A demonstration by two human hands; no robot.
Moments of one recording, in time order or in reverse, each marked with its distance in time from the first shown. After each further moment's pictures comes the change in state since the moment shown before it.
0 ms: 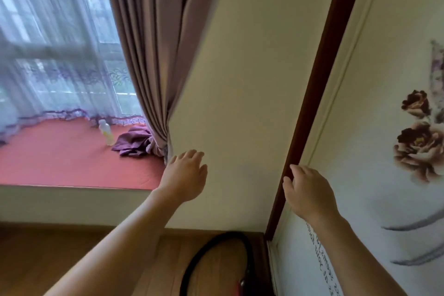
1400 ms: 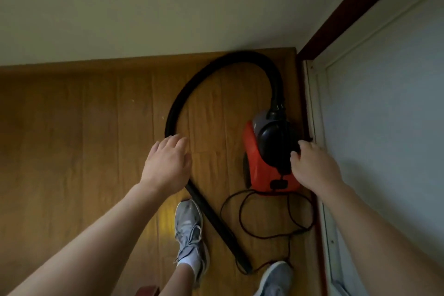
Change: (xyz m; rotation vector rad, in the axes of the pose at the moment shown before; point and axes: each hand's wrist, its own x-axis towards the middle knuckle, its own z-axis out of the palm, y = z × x) left_hand -0.078 -0.182 0.698 -0.067 -0.753 -0.139; right_hand -0.064 0.137 0.726 0.017 -0.818 0.379
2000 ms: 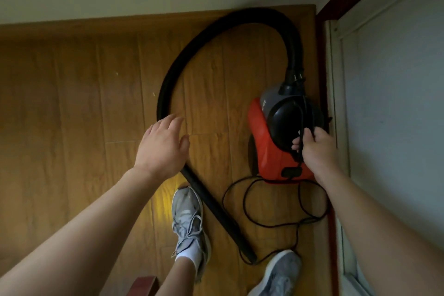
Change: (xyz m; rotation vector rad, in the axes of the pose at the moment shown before) left_hand 0.045 -0.032 0.064 -0.097 0.014 -0.025; right_hand 0.051 0.005 0.089 0.809 0.148 0.224
